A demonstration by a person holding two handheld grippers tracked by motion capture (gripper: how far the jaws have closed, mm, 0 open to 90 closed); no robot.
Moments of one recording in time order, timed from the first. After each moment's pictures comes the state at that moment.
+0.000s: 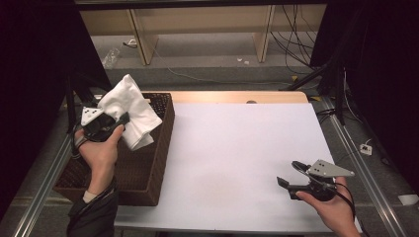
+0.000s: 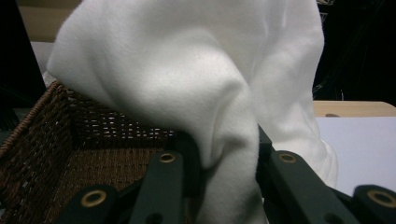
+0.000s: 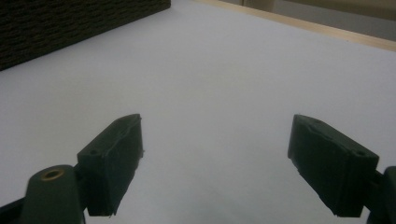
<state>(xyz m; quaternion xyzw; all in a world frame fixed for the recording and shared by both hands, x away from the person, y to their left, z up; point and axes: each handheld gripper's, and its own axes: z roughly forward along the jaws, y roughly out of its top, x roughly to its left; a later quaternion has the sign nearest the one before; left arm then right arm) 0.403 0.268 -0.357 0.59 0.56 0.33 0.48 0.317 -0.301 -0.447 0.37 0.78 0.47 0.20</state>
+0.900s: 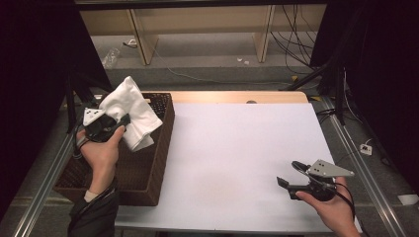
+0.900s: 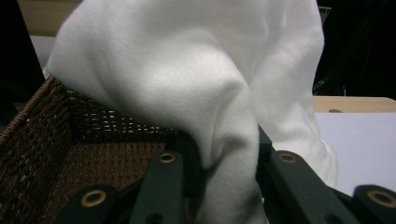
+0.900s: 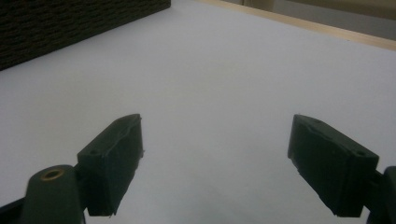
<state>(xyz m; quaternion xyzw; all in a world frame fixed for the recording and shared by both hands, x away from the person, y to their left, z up) 0.406 0.268 -0.363 0.60 0.56 0.32 0.47 0.318 -0.301 -0.448 0.37 0.78 0.47 0.20</state>
